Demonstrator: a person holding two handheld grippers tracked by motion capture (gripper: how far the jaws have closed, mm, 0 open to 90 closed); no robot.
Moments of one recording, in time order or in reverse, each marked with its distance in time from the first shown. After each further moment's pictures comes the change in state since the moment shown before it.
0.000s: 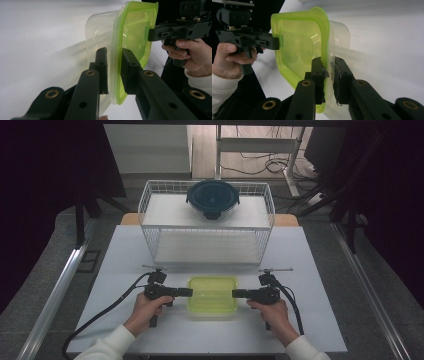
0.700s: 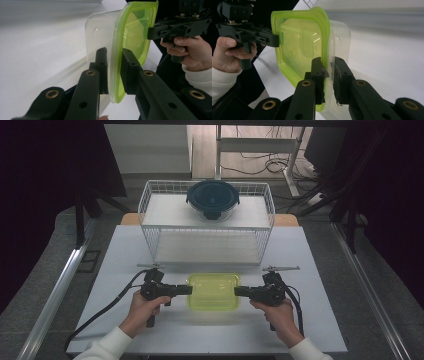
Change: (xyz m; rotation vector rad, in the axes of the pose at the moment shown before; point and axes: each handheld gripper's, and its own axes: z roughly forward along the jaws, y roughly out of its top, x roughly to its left) left arm -0.029 0.004 -0.019 -0.059 -0.003 0.112; right arm 0.028 0.003 -0.024 -0.061 -0.011 -0.136
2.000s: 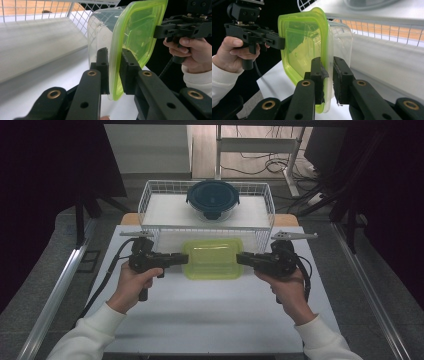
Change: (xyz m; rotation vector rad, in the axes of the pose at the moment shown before) left arm -0.054 0.078 -0.052 -0.130 0.018 0.158; right arm 0.068 0.083 -0.052 -0.159 -0.029 -0.244
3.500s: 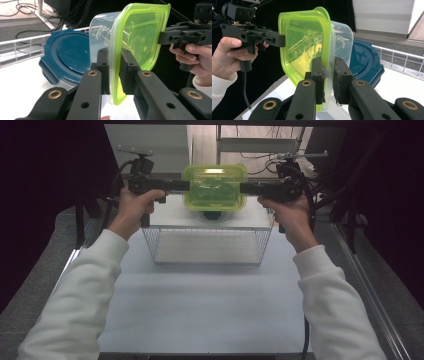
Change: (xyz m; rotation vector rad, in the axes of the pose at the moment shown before) left arm 0.018 0.171 -0.007 -0.080 0.055 0.081; right arm -0.028 0.159 0.003 -0.073 -0.049 -0.056
